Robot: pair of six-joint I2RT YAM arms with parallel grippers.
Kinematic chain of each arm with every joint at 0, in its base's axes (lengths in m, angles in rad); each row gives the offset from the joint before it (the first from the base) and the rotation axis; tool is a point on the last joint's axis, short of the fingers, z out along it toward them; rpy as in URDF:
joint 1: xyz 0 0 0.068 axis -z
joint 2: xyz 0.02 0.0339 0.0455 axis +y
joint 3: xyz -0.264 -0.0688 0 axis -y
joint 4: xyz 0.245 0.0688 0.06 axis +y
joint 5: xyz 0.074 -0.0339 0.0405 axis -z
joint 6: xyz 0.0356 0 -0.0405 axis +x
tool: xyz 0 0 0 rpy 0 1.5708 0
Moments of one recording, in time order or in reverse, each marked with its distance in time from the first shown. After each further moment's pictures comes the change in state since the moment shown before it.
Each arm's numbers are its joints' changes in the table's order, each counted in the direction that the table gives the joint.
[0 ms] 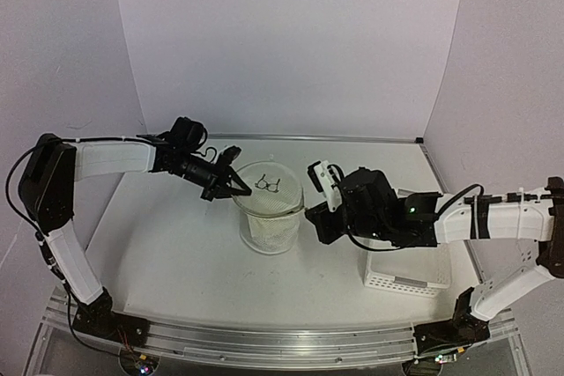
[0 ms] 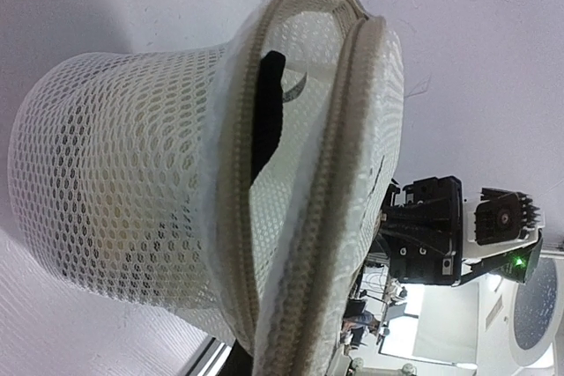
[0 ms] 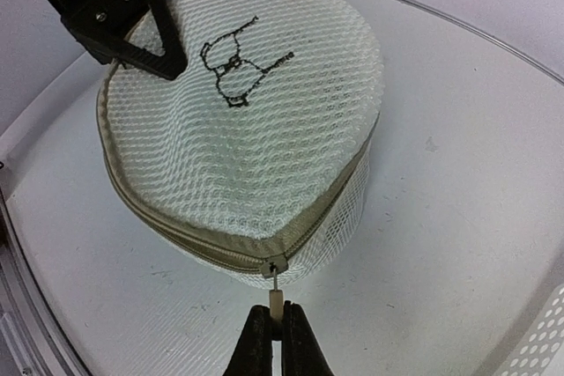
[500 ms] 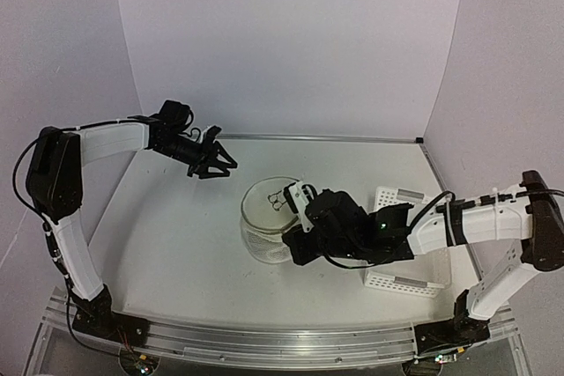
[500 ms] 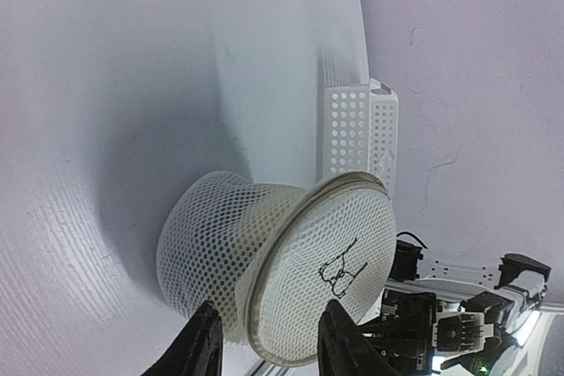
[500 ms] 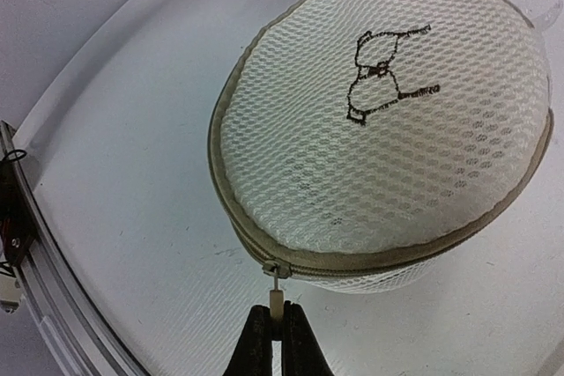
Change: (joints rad) left arm -0.135 0.104 0.220 0.176 -0.092 0.116; right arm -0.137 0.140 0.086 0.038 0.026 0.208
